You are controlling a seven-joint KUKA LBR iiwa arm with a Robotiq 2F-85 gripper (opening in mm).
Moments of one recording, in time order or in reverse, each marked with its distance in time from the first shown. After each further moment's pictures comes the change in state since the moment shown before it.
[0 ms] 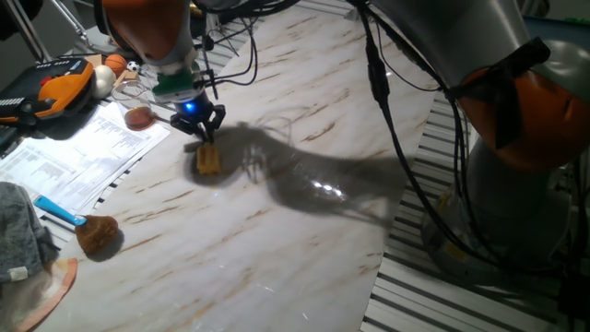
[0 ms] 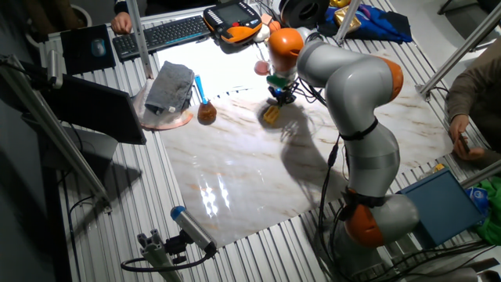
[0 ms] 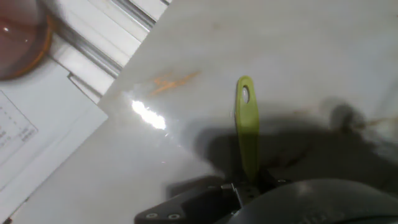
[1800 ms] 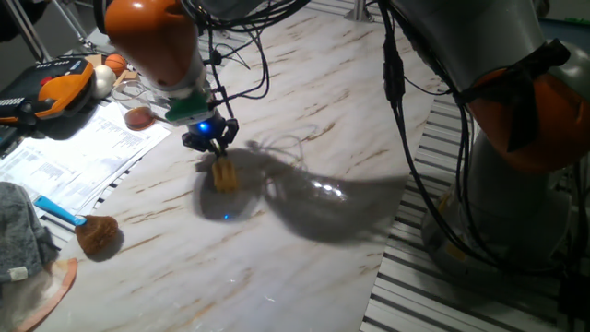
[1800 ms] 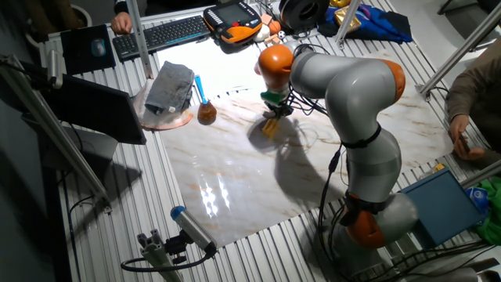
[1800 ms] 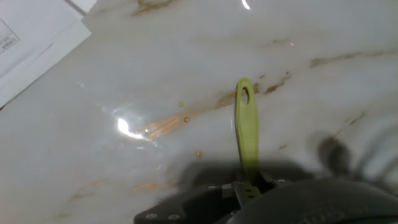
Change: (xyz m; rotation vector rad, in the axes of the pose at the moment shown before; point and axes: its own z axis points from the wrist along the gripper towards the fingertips) arm 0.040 -0.037 -0.003 0.038 -0.076 -0.154
